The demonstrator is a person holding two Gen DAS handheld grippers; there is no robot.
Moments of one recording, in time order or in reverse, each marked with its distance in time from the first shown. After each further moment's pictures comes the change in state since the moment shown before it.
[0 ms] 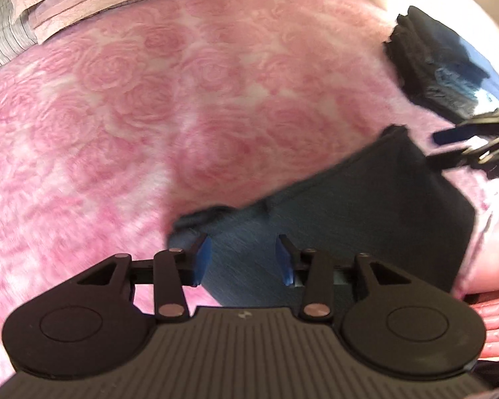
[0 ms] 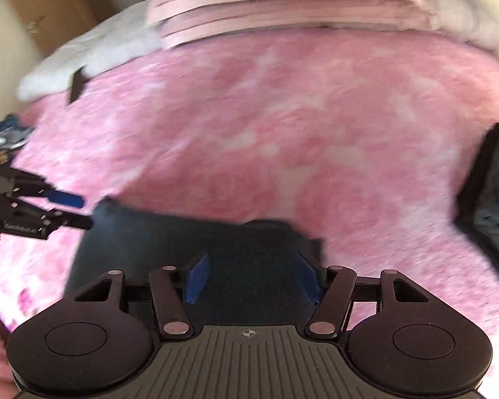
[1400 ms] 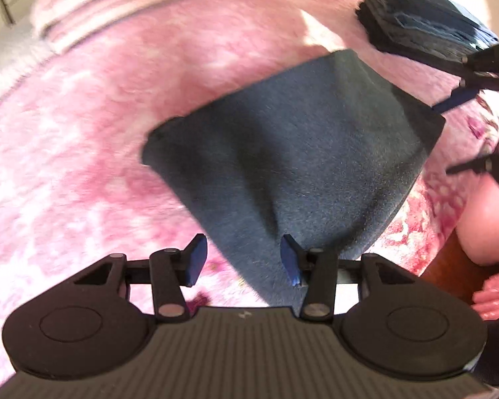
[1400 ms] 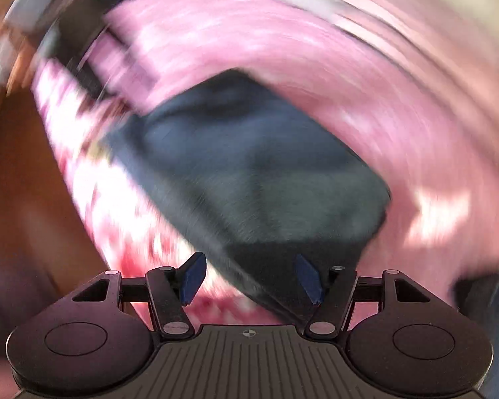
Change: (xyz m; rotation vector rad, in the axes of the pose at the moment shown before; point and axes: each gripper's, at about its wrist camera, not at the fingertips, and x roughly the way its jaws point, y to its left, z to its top) left arm -0.039 -0.079 -0.106 0.096 -0.067 0.185; right arm -0.040 0.076 -0.127 -0.882 0.045 -0.026
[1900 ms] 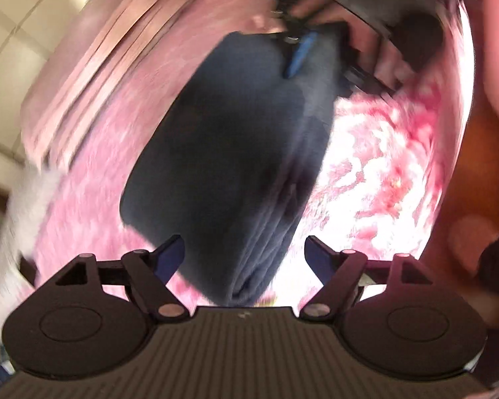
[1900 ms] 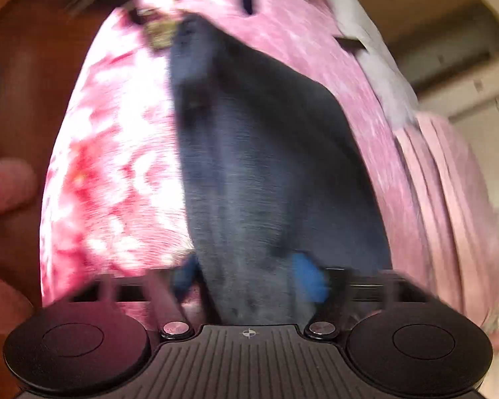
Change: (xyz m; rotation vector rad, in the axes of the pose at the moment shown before) left arm 0.020 -0.141 -0.044 0.565 -0.083 0.285; right arm 0.070 0.021 -0.038 -0.517 -0.099 -0.193
